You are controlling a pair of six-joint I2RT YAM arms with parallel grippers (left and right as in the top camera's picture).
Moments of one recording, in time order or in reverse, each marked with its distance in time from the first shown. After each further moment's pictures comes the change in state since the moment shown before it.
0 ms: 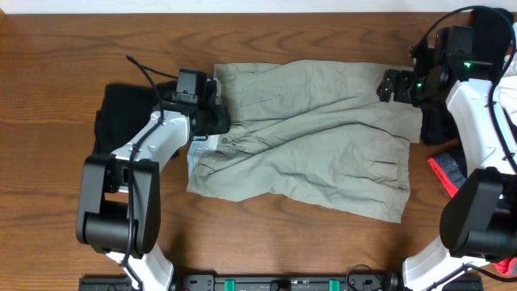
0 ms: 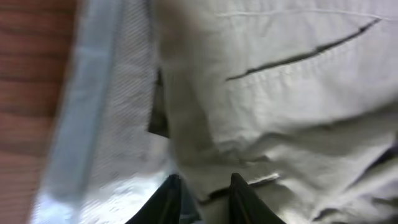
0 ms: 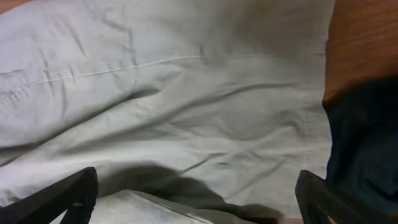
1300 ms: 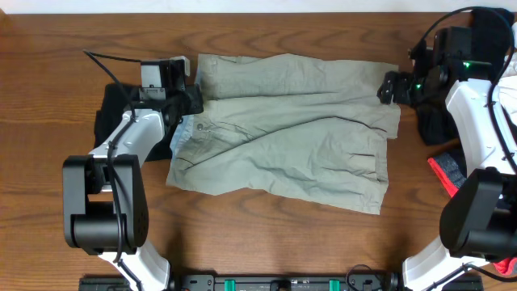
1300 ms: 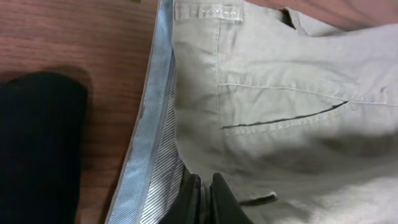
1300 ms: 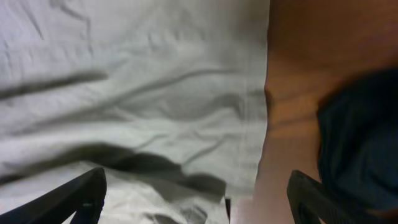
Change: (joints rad) left arm 0.167 0.001 0.000 0.232 -0.023 0.090; right arm 0.003 0.000 0.000 -0.050 0.001 0.000
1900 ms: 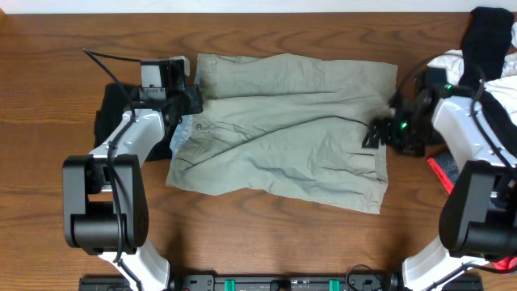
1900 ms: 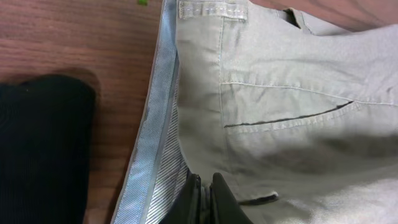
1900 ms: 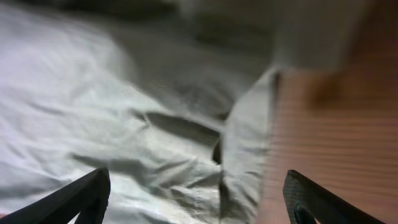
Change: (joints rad) left arm 0.000 0.001 0.000 0.003 -0.018 0.007; right arm 0.016 0.002 -0.275 -0.084 -0.093 -0.060
